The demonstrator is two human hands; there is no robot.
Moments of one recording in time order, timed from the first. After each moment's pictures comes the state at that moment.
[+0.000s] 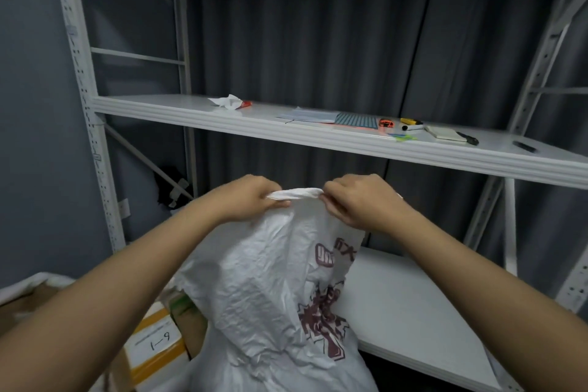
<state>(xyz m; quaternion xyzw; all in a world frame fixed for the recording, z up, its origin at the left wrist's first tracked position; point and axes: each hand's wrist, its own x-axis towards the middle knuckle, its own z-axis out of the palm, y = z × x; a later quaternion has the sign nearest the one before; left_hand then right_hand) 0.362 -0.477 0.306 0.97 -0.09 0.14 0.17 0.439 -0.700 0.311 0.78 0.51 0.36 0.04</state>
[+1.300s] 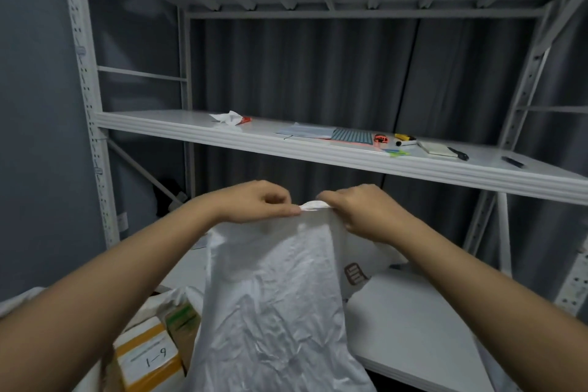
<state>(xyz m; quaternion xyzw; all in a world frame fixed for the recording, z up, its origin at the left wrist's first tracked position) 0.352 -0.480 0.331 0.95 -0.17 0.08 0.24 0.419 -0.707 0.330 0.84 0.46 0.27 0.09</state>
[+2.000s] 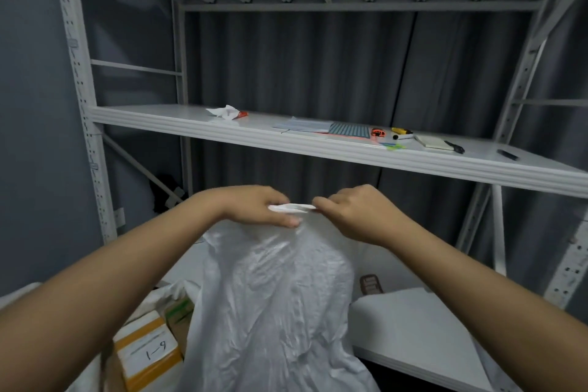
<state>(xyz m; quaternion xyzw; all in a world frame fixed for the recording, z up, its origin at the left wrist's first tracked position) 0.346 -0.490 0.331 0.98 -0.13 -0.02 0.17 0.423 -0.708 0.309 0.75 0.53 0.38 0.06</state>
